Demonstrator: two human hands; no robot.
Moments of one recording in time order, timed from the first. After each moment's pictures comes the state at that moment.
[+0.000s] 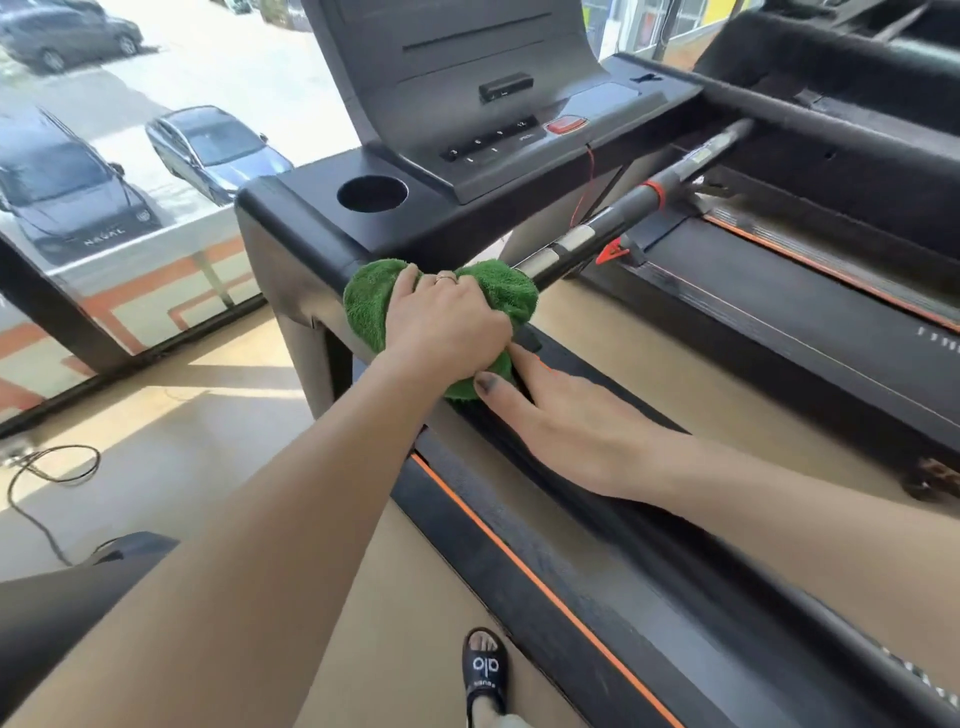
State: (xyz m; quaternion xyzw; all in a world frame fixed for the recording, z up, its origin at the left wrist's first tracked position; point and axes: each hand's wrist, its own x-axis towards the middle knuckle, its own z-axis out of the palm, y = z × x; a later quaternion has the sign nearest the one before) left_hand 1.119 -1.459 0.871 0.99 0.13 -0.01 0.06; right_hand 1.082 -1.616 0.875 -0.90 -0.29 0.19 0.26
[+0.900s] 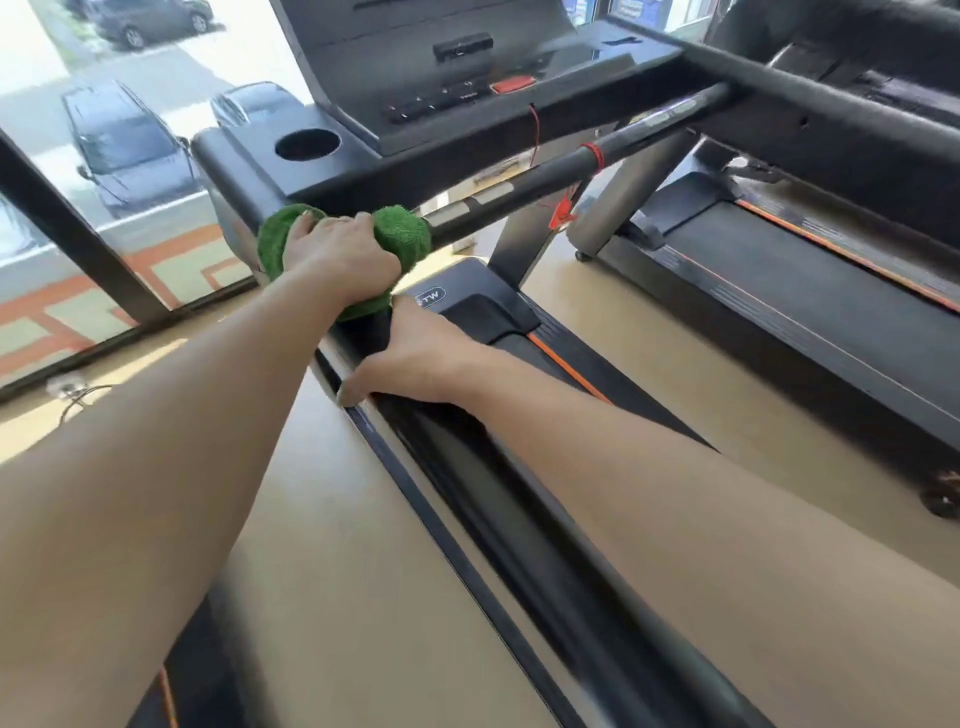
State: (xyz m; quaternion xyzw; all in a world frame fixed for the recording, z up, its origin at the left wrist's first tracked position) left_hand 1.126 -1.495 0.874 0.96 0.28 -0.02 0.02; right_hand 1.093 -1.648 0.869 -0.84 -0.32 0.29 0.32
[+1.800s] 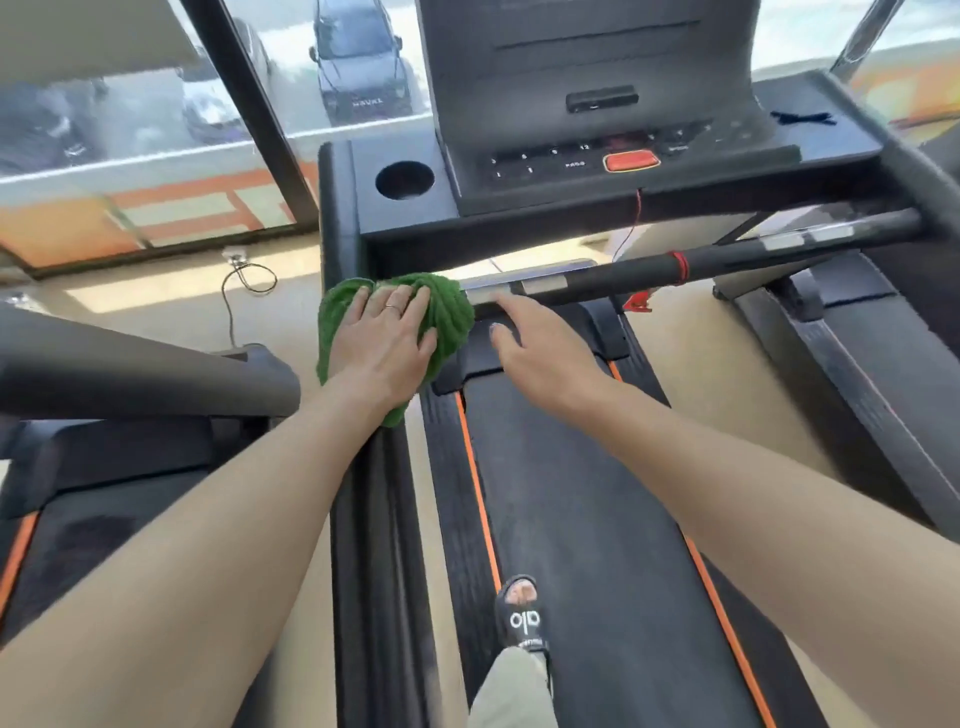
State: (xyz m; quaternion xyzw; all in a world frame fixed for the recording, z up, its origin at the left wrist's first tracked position) left_hand 1.133 -1.545 0.866 0.93 0.37 -0.02 -0.03; right_hand 1.269 -1.693 0.907 -0.80 -0.48 0.23 0.29
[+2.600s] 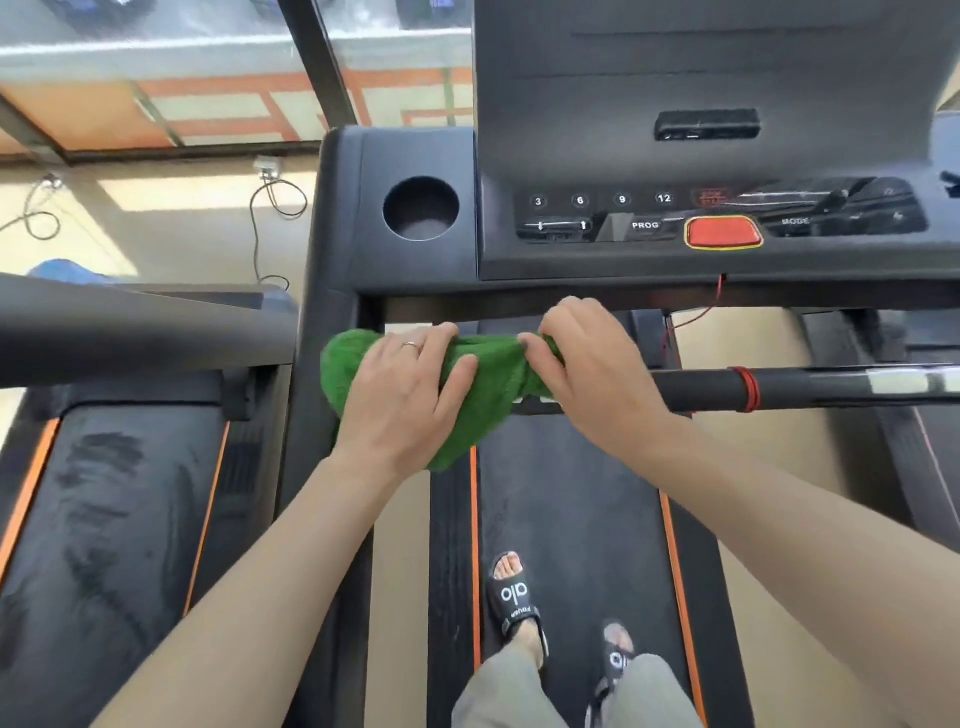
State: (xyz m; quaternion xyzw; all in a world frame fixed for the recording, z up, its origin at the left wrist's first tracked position) left_hand 1.200 -1.515 0.863 0.89 0.43 0.09 0.13; right_hand 1.395 -1.598 0.881 -0.69 -0.66 0.02 0.30
